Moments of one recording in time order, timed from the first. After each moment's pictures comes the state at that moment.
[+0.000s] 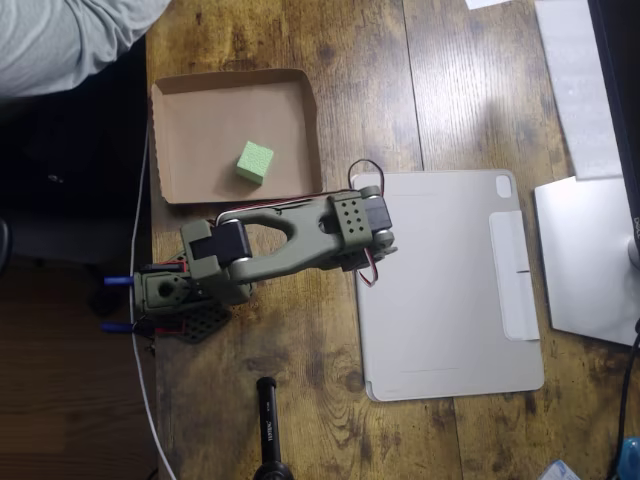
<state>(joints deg) 2.1 112.1 110.0 97.4 1.1</state>
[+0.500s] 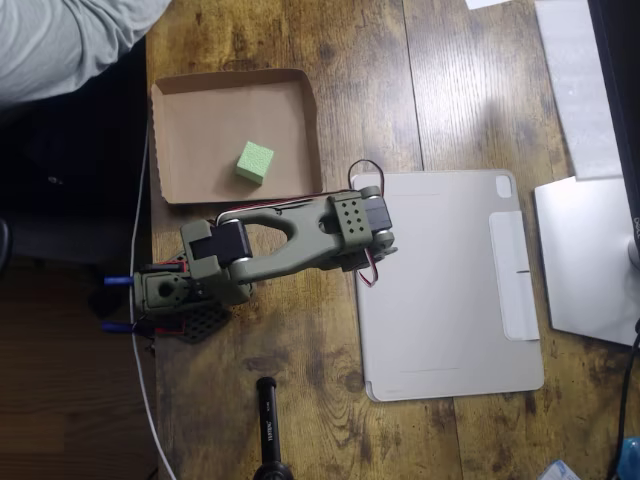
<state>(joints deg) 2.1 112.1 110.0 97.4 1.1</state>
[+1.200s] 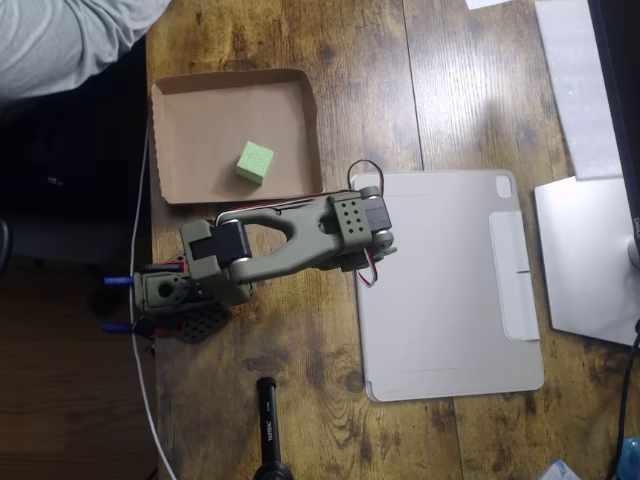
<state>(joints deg) 2.1 112.2 110.2 97.4 1.7</state>
